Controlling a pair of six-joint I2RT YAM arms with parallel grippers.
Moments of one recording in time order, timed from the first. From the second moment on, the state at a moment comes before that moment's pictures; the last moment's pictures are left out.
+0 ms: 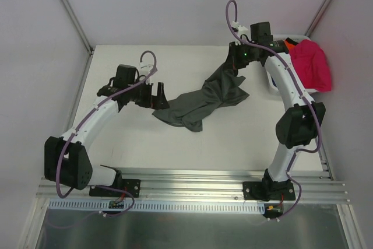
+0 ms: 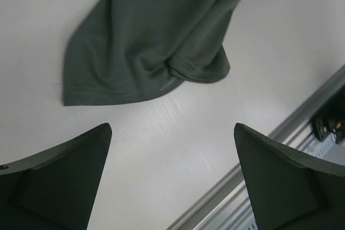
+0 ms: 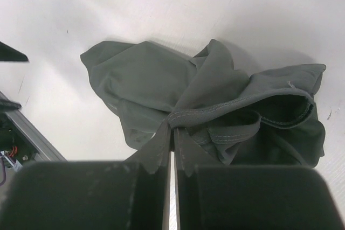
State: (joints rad) left arm -0.23 1.33 1.05 -0.51 0.49 -0.15; right arm 0.23 1.86 1.90 -0.86 -0.53 -0.02
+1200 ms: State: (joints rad) left arm -0.58 1.72 1.23 -0.45 0.31 -0.34; right arm 0.23 1.83 1.69 -0.79 -0.42 0.00
